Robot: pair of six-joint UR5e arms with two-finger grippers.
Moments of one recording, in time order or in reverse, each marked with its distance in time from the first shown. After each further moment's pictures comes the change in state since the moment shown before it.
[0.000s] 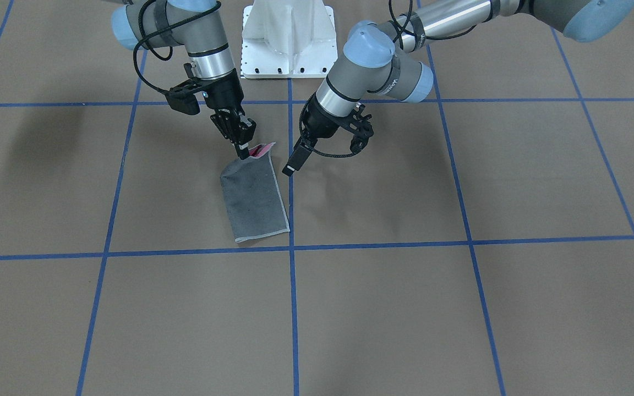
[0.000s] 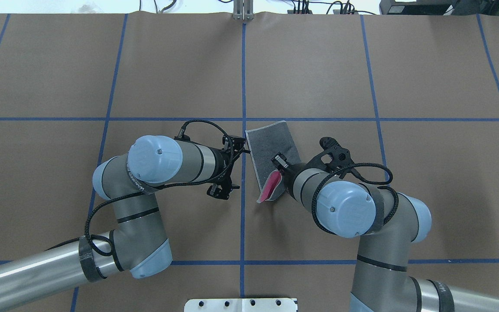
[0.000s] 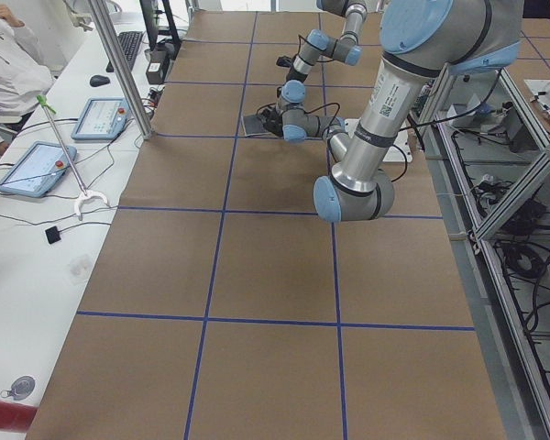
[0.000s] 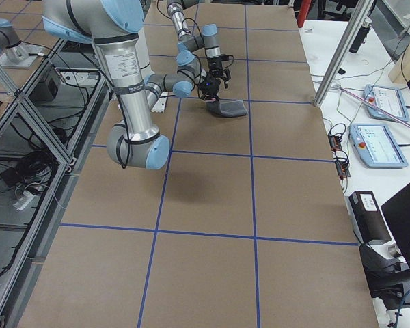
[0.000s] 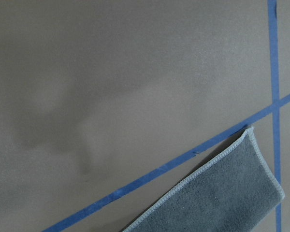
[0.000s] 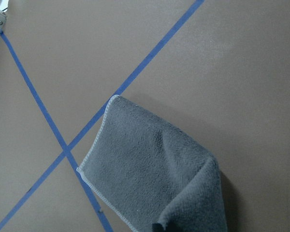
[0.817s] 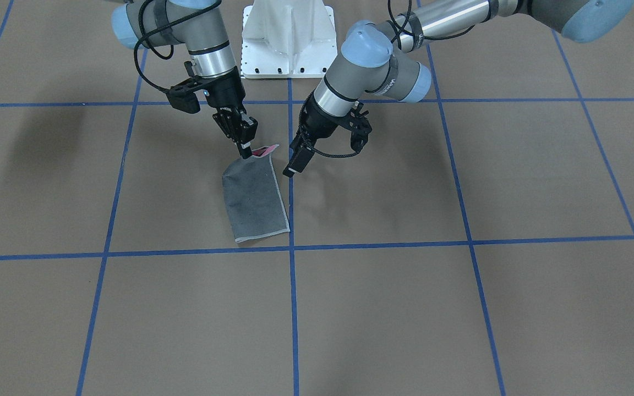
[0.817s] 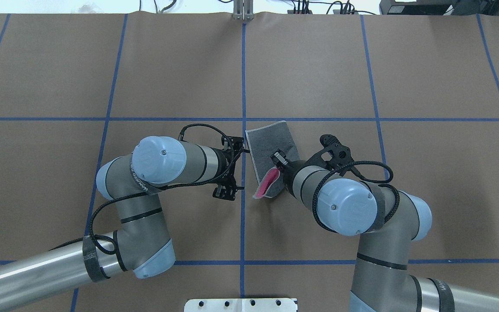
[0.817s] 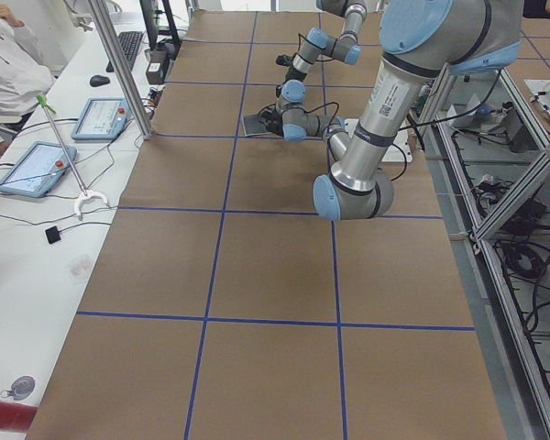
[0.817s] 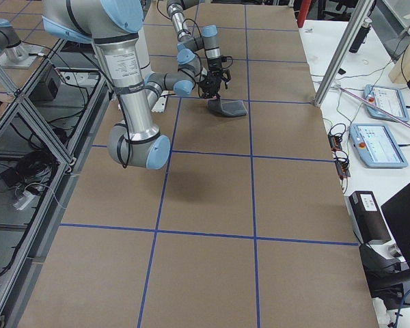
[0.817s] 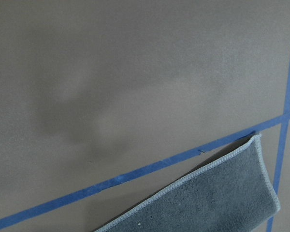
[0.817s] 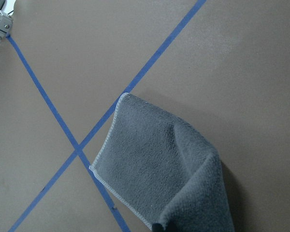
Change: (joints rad) left arm 0.005 -0.018 0.023 0.000 0.004 -0.156; right arm 0.008 0.003 0.005 0.007 0.000 0.010
